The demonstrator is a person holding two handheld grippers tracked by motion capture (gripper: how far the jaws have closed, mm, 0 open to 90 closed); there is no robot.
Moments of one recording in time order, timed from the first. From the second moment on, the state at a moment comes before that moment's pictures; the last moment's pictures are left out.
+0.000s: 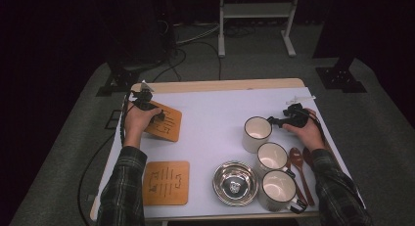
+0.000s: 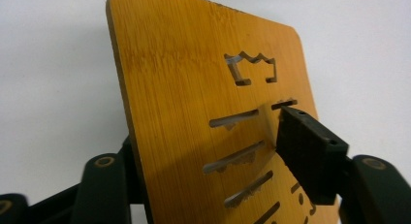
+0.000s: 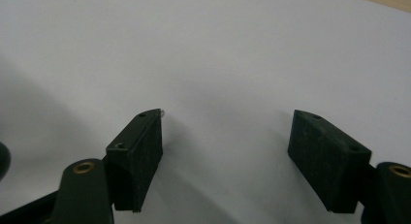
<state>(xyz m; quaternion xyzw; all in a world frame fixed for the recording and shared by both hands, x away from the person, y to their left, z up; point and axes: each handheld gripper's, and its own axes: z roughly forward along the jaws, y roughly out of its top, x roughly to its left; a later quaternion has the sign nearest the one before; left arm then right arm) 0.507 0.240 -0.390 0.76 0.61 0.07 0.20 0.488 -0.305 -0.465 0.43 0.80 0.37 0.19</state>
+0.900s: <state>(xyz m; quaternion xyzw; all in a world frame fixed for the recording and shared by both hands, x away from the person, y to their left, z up) 0.513 0.246 -0.406 0.76 0.62 0.06 0.16 0.488 -0.305 -0.465 0.44 0.80 0.37 0.18</state>
